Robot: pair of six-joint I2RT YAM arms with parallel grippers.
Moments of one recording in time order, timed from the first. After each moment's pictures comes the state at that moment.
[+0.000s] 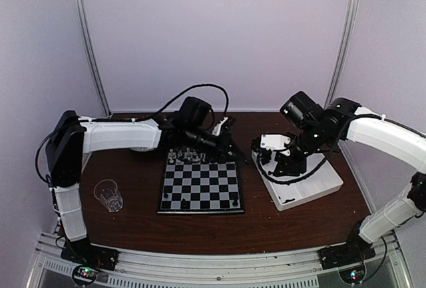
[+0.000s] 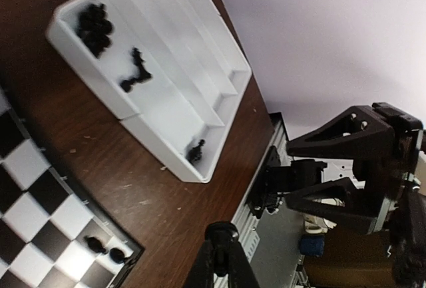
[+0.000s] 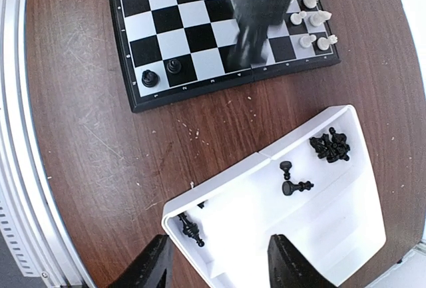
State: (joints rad) left arm -0.88 1.96 1.48 -0.08 0.69 -0.81; right arm 0.75 1.41 1.30 -1.02 -0.08 -0.60
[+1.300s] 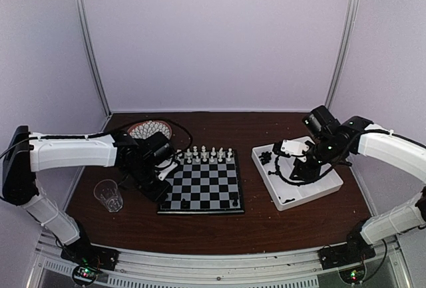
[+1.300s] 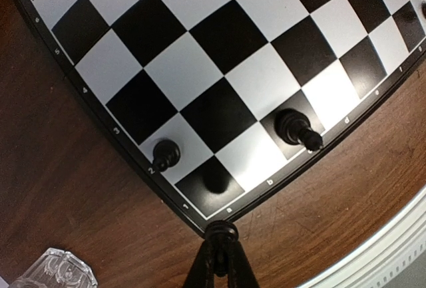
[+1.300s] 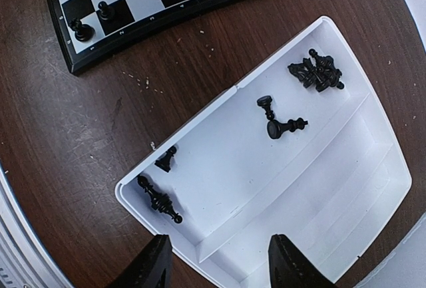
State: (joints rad) left arm -0.87 1.53 1.05 -0.86 0.02 -0.24; right arm 0.55 1.26 1.02 -0.86 -0.07 -0.59
